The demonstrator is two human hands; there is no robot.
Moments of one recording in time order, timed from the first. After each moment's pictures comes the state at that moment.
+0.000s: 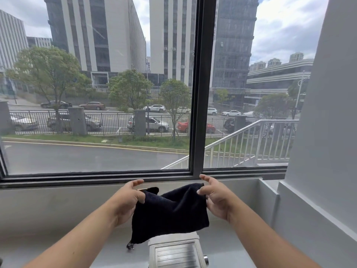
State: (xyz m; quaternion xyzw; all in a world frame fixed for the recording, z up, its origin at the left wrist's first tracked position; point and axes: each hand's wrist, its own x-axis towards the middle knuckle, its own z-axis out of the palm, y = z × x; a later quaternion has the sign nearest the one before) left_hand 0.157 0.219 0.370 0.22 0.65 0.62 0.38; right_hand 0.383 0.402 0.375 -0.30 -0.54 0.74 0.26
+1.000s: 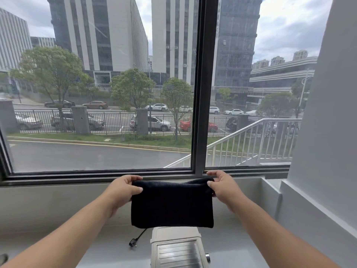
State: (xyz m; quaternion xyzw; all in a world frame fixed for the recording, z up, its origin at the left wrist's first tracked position) left_hand 0.139 0.205 0.384 0.30 0.73 0.55 0.28; right_hand 0.391 0.429 0.372 -0.39 -0.72 0.49 0.31
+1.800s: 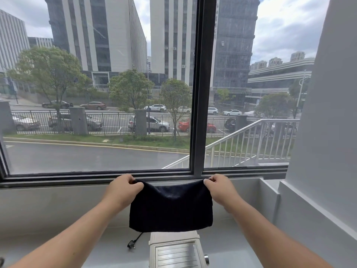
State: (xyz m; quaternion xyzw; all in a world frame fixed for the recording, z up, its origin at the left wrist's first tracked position) left_hand 0.146 0.211 0.390 0.33 0.85 0.41 0.07; right_hand 0.386 0.419 0.377 -0.45 -0.75 0.39 0.30
